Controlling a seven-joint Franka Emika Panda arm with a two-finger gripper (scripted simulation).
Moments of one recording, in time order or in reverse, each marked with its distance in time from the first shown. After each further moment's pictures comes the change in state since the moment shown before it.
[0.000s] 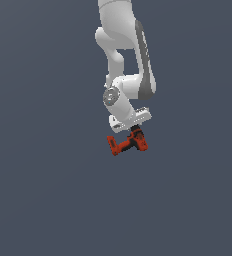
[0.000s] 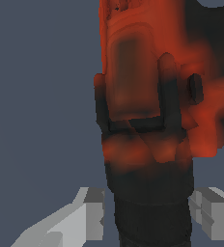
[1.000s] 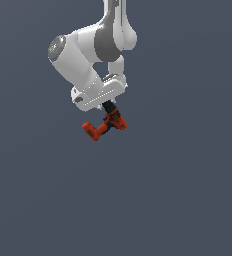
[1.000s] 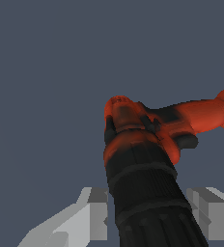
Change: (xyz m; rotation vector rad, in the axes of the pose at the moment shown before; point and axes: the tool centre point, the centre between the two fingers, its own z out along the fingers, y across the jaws) arm -0.049 0.051 -0.195 0.002 -0.004 0.008
